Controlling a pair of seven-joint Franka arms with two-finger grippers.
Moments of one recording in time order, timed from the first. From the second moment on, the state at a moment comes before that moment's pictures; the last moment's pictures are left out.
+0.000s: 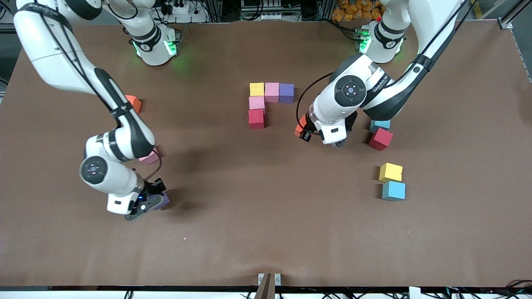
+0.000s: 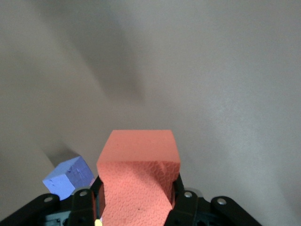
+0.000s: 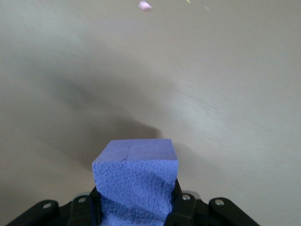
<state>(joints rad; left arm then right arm) 0.16 0.47 -0.89 -1.80 0.14 2.07 -1.90 -0.10 0.73 0.35 -1.57 -0.29 2.28 -0.18</state>
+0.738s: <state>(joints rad) 0.11 0.47 -0.89 -2.01 0.14 2.39 -2.48 0.00 0.72 0.43 -1.53 -0.27 2.23 0.21</state>
